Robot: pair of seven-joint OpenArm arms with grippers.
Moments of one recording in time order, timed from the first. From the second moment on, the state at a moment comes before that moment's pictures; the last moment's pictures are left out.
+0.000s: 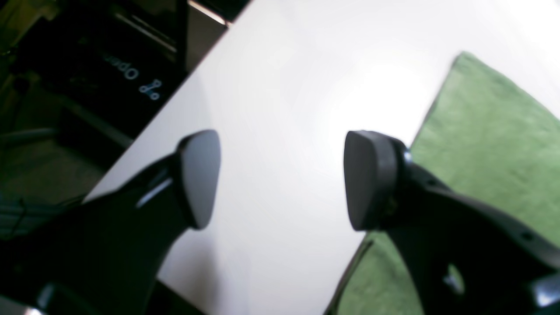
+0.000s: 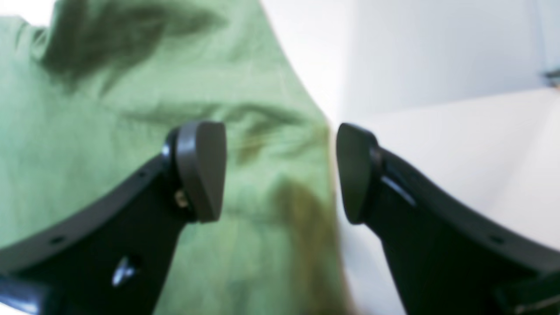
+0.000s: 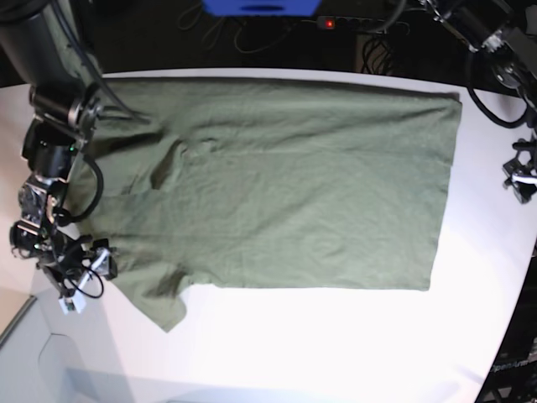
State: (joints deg) left arm 1.4 -11.9 -48.7 99.2 -16.0 -14.5 52.9; right arm 33.4 15.6 24.9 45.0 -9.6 37.7 -30.2
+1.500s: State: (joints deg) left arm -17.9 -19.0 -23.0 63.4 -15.7 -14.0 28.9; right arm 31.7 16.9 24.9 26.0 -8.8 26.9 -5.3
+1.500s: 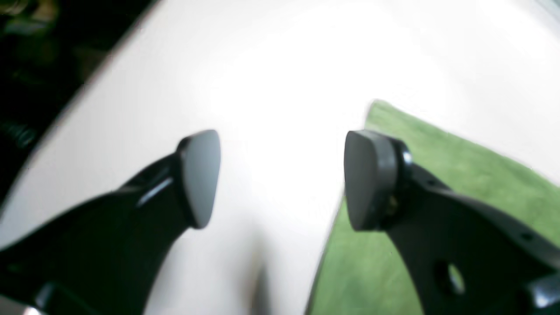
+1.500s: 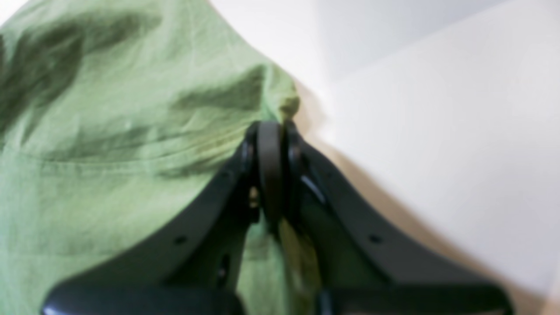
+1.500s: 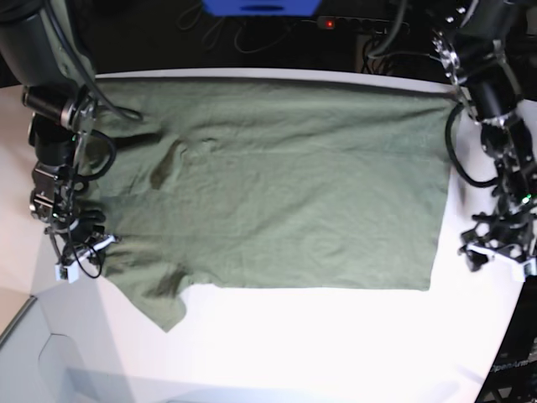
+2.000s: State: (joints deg) left arm -36.4 -21.1 6.0 22.2 -15.9 -13.9 2.7; right arm 30.8 17.5 24.9 26.2 -8.0 26.9 -4.8
